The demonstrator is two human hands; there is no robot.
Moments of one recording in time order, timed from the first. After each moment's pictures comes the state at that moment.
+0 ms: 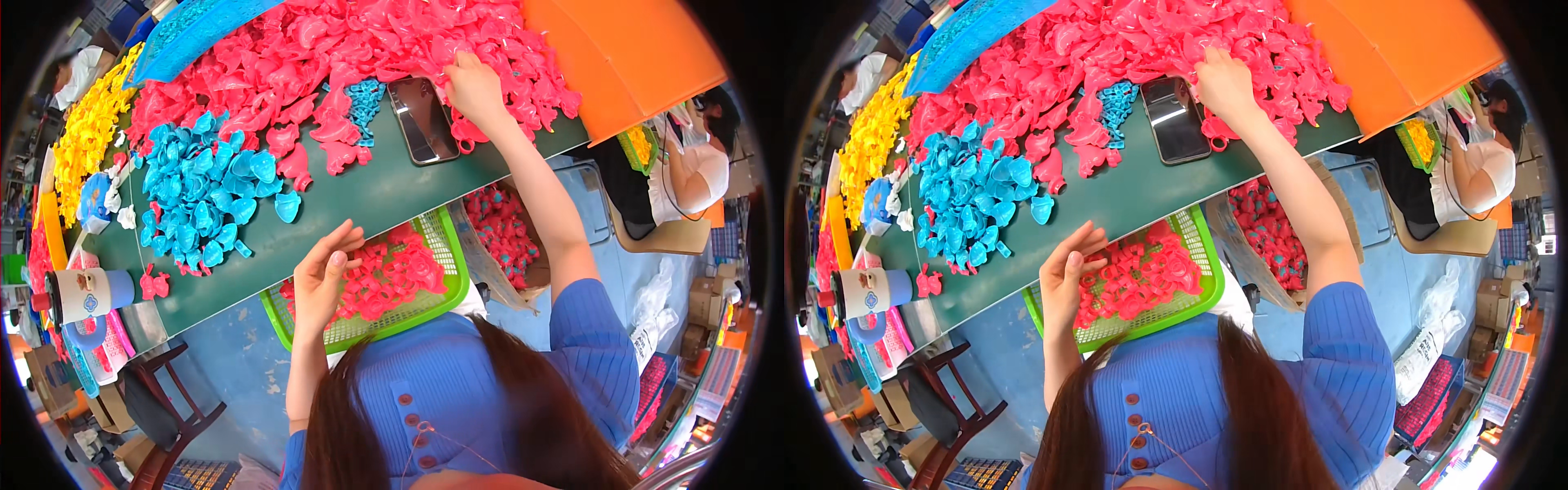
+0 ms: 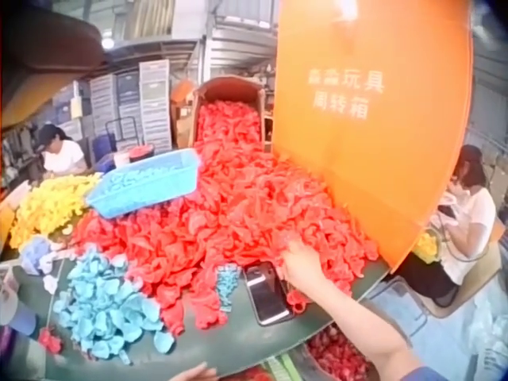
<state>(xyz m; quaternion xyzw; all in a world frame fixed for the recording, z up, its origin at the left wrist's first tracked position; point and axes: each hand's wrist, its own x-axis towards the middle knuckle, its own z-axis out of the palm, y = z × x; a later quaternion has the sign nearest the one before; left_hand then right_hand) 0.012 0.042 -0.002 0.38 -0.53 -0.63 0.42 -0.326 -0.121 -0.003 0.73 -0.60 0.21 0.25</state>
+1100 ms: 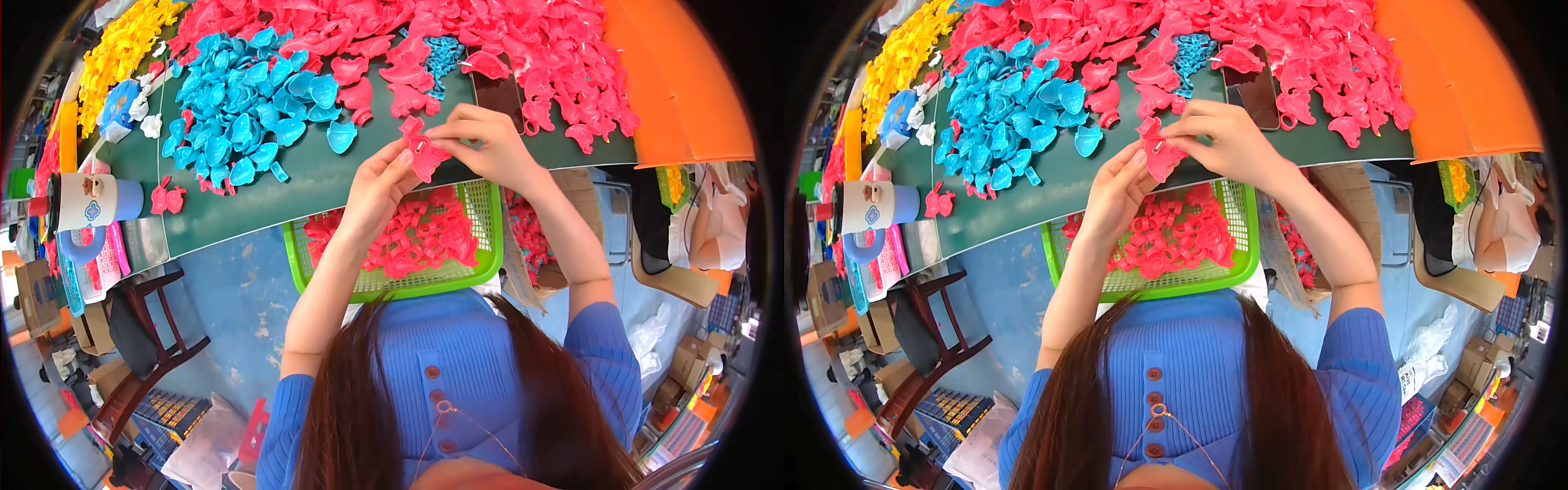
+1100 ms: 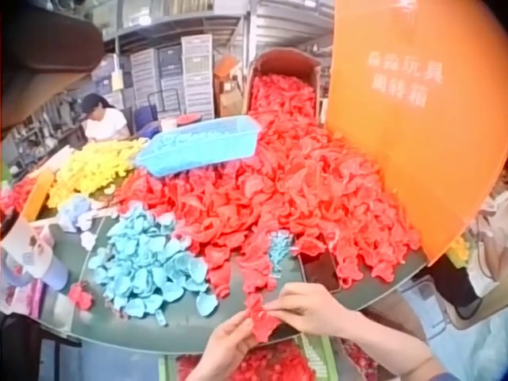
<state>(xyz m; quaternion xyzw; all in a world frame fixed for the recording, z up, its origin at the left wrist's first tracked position) -0.008 0.006 -0.036 0.29 -0.29 -0.79 0.46 -0.195 -0.027 0.015 0.82 -0.36 0.36 -0.24</state>
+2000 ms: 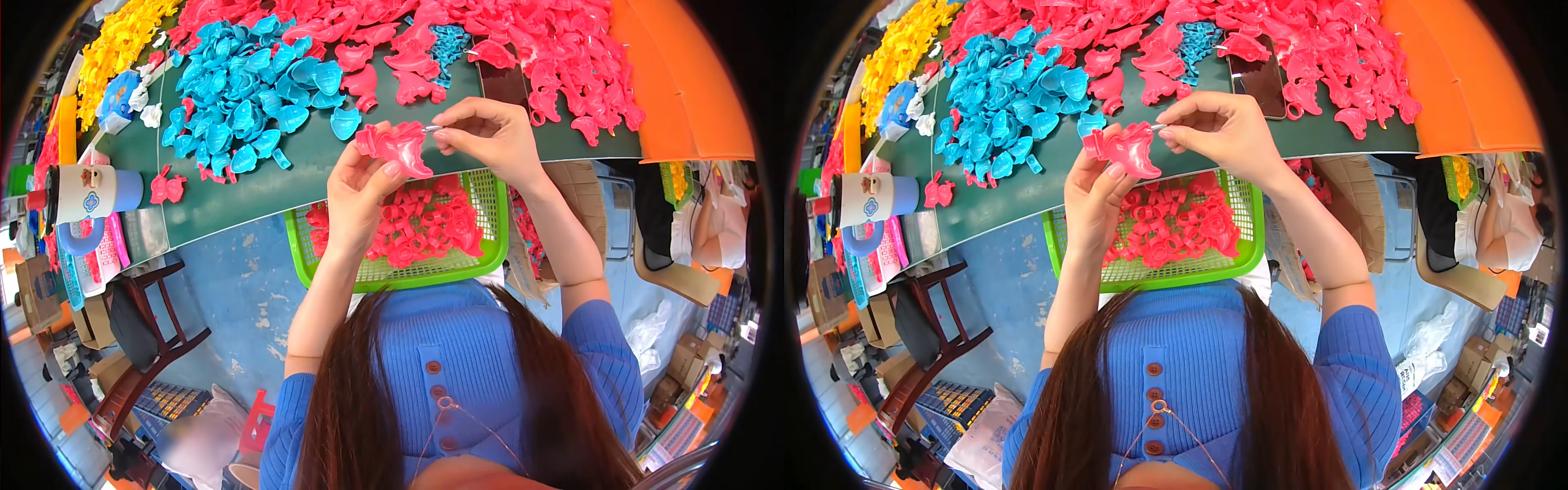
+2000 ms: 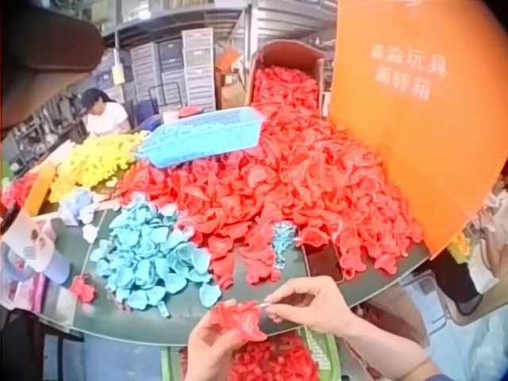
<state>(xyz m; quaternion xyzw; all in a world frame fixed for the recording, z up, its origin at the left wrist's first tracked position) 0.012 0.034 -0.006 0.33 -0.31 -0.70 0.56 -0.182 -0.011 0.022 0.59 -0.38 0.44 -0.56</state>
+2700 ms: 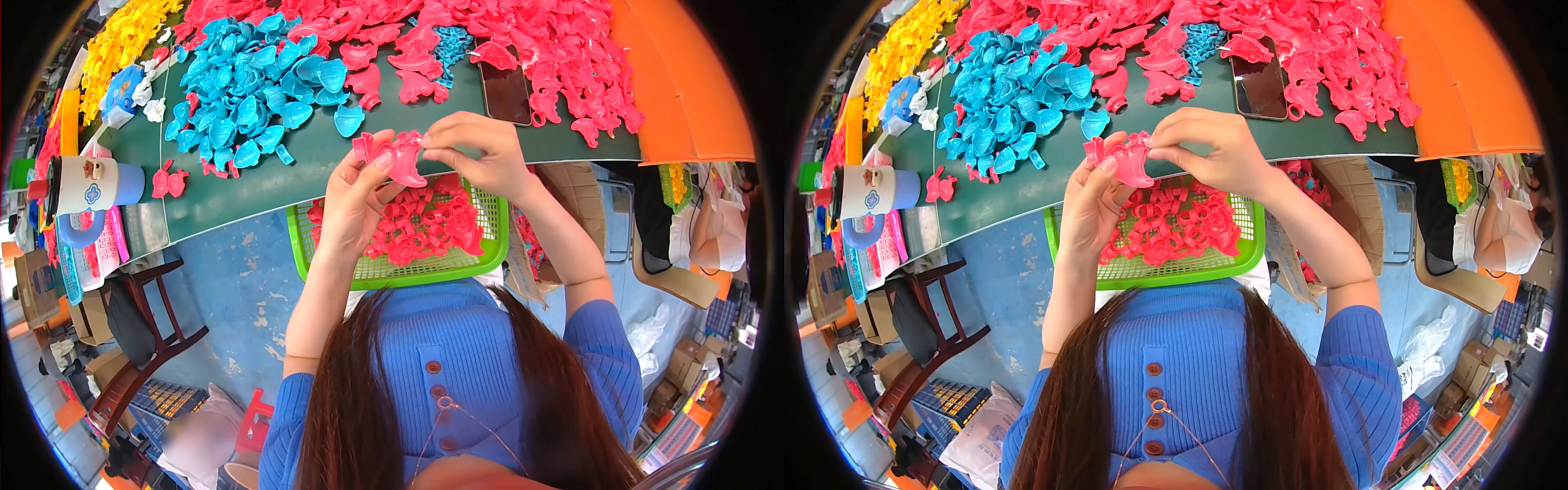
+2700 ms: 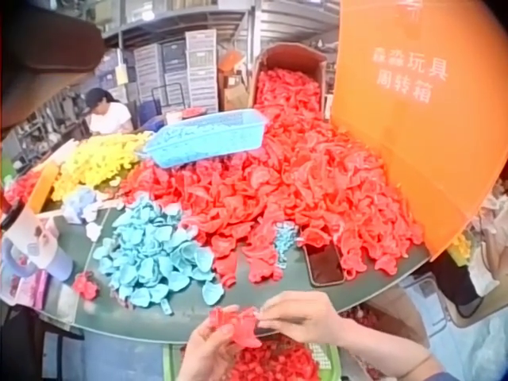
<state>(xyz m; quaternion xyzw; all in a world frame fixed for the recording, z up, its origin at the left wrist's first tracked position) 0.022 0.038 -0.005 0.30 -0.23 -0.76 0.53 -0.172 -0.008 0.012 0.82 -0.27 0.44 -0.24</state>
